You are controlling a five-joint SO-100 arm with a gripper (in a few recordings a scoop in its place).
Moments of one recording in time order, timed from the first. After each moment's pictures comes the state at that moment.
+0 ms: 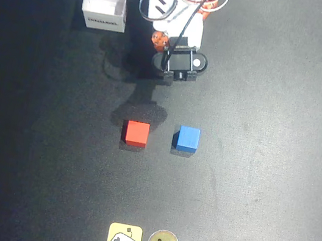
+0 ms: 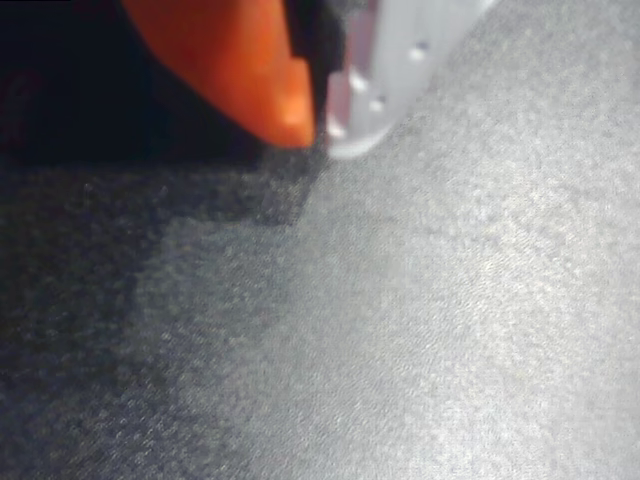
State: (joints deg) arm 0.4 182.9 169.5 75.9 82.6
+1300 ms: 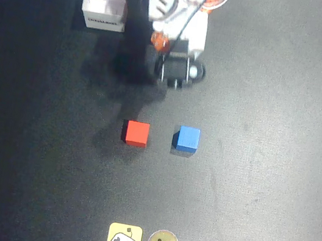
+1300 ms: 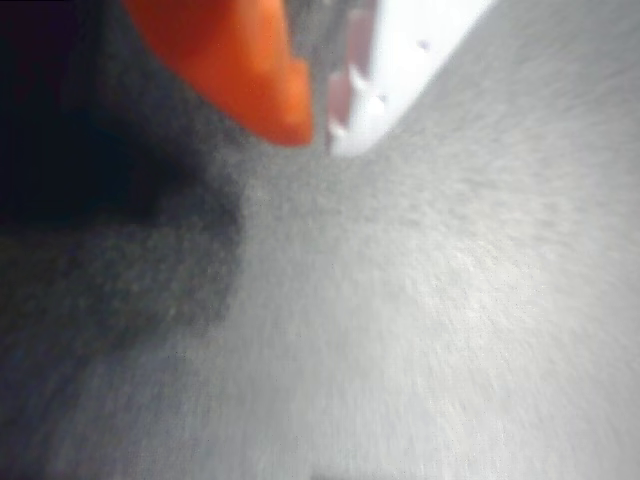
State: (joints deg) arm -2.4 146.2 136.8 78.8 91.0
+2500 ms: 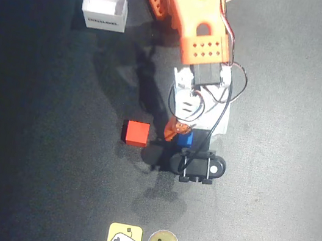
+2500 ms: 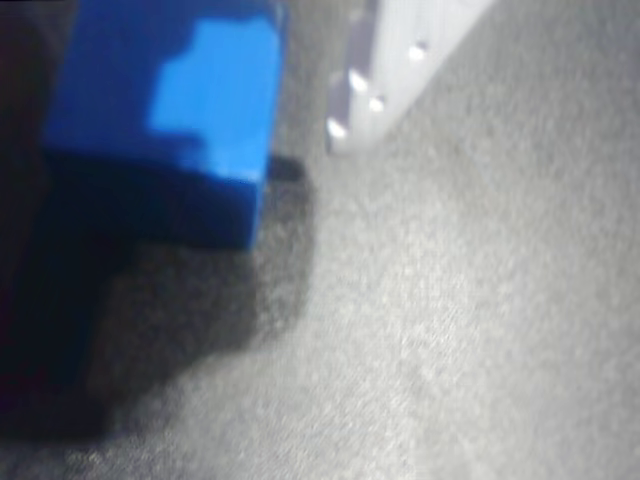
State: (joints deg) arm -14.7 91.1 114.3 50.1 104.8
